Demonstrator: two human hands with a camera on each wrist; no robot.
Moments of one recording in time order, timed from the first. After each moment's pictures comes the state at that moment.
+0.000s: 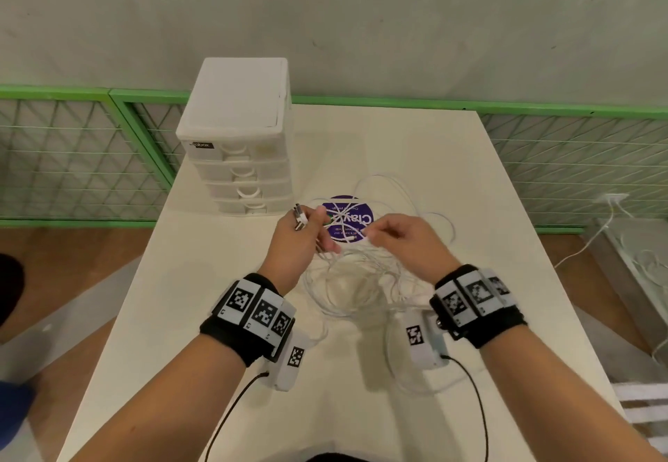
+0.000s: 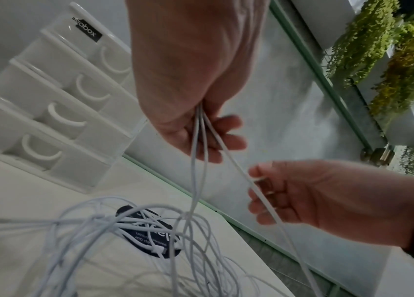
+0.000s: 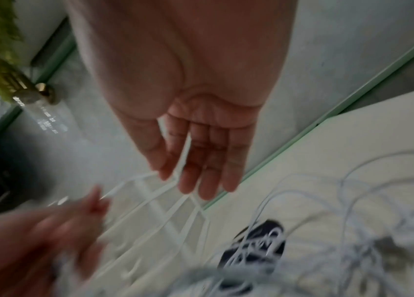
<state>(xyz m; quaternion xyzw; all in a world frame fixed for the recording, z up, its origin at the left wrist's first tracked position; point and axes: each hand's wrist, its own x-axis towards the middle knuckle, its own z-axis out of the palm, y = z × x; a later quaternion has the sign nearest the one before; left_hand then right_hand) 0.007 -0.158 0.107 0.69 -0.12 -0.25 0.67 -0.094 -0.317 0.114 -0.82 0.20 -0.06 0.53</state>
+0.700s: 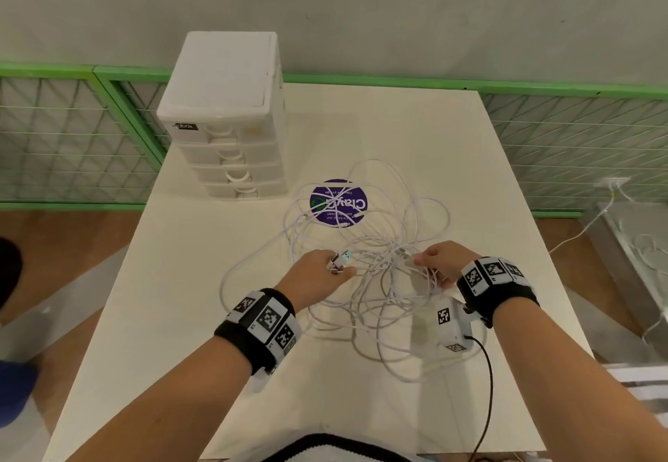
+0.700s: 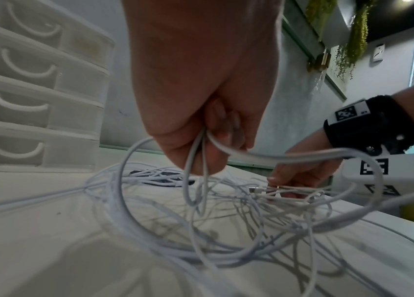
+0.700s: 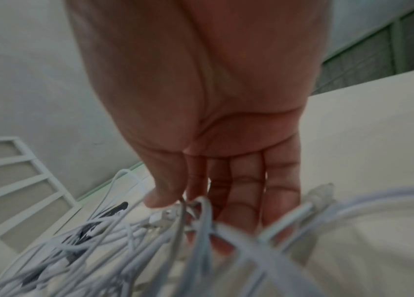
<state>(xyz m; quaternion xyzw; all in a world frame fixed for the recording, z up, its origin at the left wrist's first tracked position) -0.028 -0.162 0.063 0.83 -0.27 -0.35 0.34 -0.136 -0.400 0.042 -0.79 0.41 0.23 0.40</state>
